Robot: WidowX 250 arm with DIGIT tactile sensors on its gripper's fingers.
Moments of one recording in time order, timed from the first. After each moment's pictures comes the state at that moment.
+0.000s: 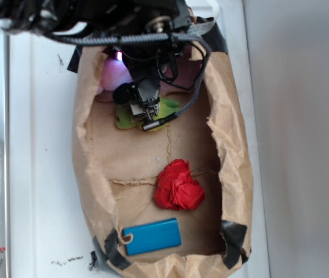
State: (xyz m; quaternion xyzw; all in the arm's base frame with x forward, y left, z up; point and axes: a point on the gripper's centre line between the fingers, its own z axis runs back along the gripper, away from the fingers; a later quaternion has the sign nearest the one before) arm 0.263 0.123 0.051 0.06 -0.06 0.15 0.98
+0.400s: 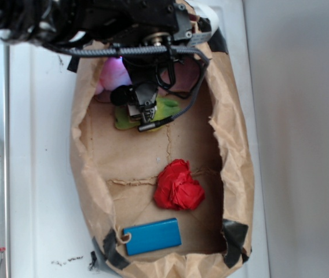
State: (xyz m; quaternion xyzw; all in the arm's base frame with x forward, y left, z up) arm 0.255 0.127 0.053 0.08 -0.04 0.12 0.99
